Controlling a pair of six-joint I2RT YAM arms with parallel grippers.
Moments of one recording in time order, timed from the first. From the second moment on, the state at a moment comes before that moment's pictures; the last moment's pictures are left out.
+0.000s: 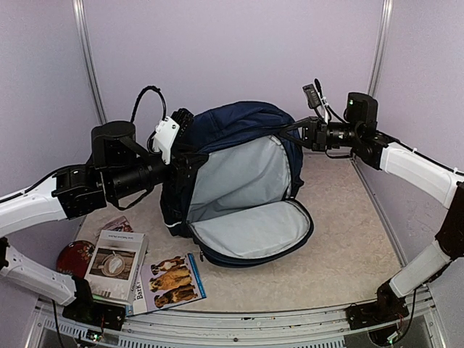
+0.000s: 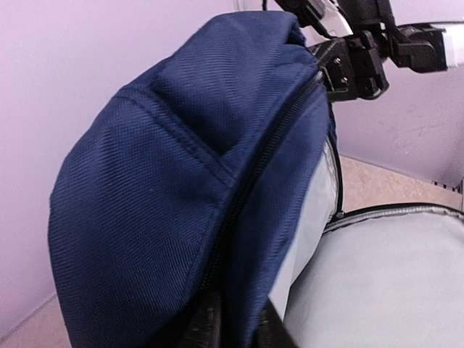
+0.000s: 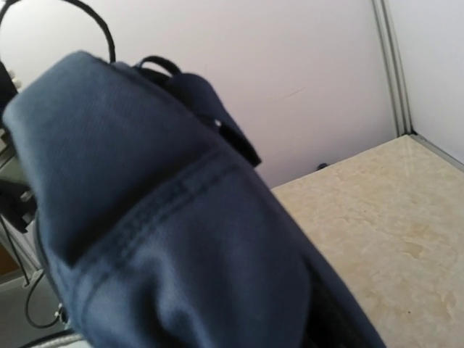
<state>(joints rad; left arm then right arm) -1.01 1.18 1.12 -0.10 -0.21 0.15 0.38 1.48 1.29 0.12 -1.06 0.24</state>
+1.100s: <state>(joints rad) -0.81 1.16 1.15 -0.07 0.30 0.24 0.36 1.58 1.40 0.07 -1.37 0.09</state>
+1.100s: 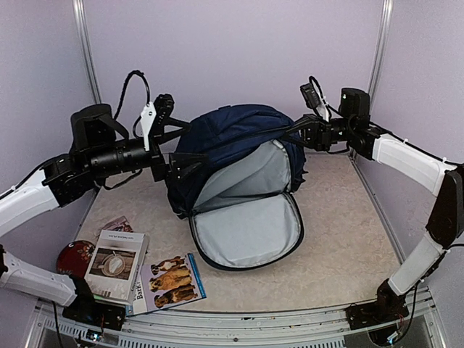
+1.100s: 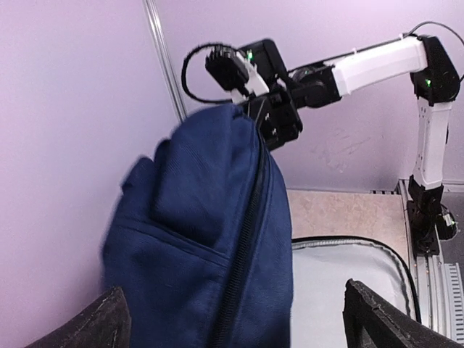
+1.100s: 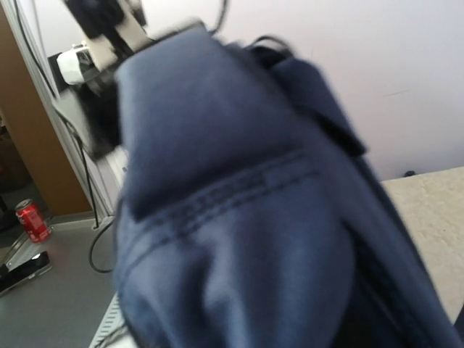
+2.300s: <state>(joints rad) -1.14 1.37 1.08 0.07 -0.31 0.37 0.37 1.62 1.45 0.15 -1.24 0.18</state>
